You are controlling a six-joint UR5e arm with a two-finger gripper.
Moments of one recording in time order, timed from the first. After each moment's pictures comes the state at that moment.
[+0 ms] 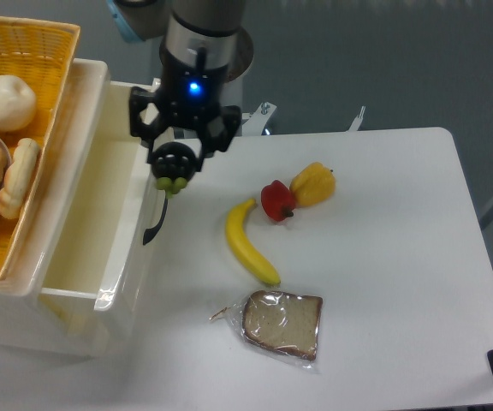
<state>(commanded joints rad) 2.31 -1.56 -1.55 -1.42 1.23 0.33</state>
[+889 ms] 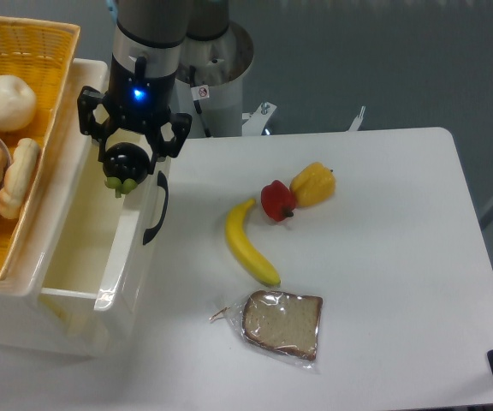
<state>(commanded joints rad) 2.27 -1.57 -1.57 -1.42 1.23 0.35</state>
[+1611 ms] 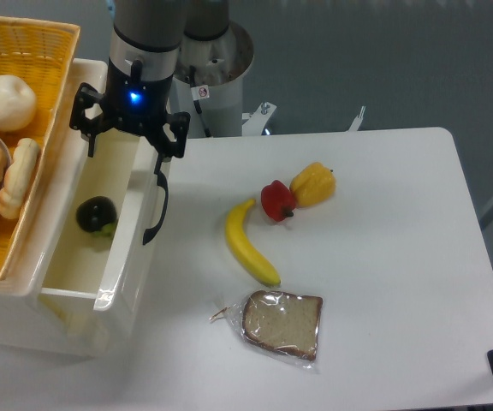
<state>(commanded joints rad) 2.26 -1.57 -1.57 -1.42 1.23 0.35</state>
